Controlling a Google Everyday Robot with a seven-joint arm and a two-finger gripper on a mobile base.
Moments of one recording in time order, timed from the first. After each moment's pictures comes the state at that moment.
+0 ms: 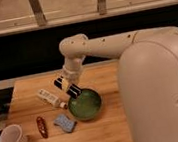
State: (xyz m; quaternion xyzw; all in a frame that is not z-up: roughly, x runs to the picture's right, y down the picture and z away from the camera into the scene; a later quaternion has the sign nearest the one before) arm -0.102 0.051 0.763 -0.39 0.05 0.44 0.81
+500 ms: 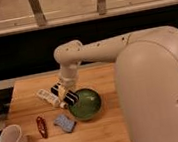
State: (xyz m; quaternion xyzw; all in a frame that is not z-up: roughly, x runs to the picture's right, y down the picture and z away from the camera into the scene) arm -0.130 0.090 0.750 -0.41 0.06 0.42 0.81
